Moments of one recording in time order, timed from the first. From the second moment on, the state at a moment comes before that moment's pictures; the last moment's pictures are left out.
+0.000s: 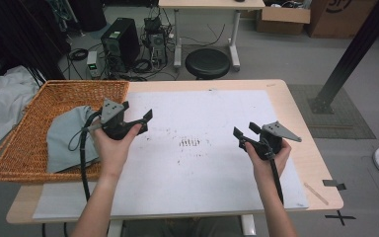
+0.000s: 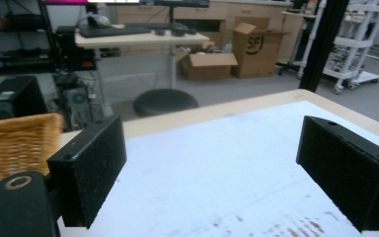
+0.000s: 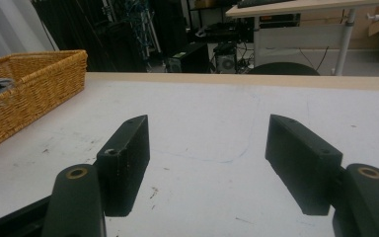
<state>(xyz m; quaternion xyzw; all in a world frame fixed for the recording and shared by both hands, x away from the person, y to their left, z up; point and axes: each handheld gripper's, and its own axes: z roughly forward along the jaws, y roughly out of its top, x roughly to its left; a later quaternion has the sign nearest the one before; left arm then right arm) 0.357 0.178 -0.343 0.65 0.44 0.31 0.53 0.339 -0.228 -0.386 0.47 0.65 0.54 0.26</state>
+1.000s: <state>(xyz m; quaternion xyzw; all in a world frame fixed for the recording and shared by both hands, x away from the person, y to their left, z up) 0.344 0.151 -0.416 0.64 0.47 0.32 0.52 0.353 -0.241 -0.423 0.51 0.63 0.53 0.26</state>
